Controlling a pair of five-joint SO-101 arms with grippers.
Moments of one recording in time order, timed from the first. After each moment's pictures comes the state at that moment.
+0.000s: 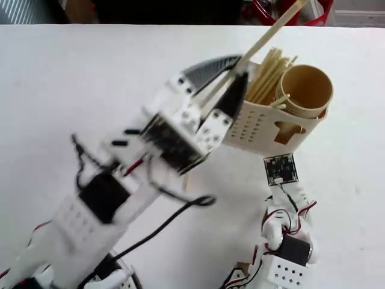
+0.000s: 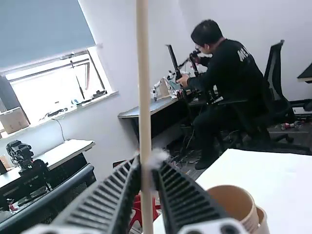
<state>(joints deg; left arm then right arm) 40.0 -38.4 18.5 23.2 -20.1 17.0 -102.1 95.4 64.4 31.9</state>
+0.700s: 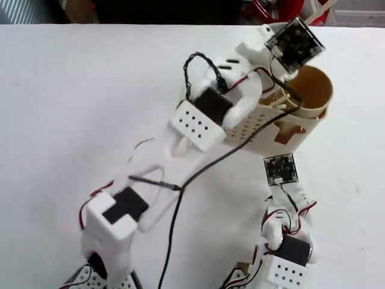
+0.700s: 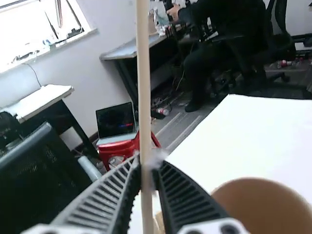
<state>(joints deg) 35.8 22.5 -34.2 30.1 -18.0 17.0 -102.1 95.4 64.4 31.9</state>
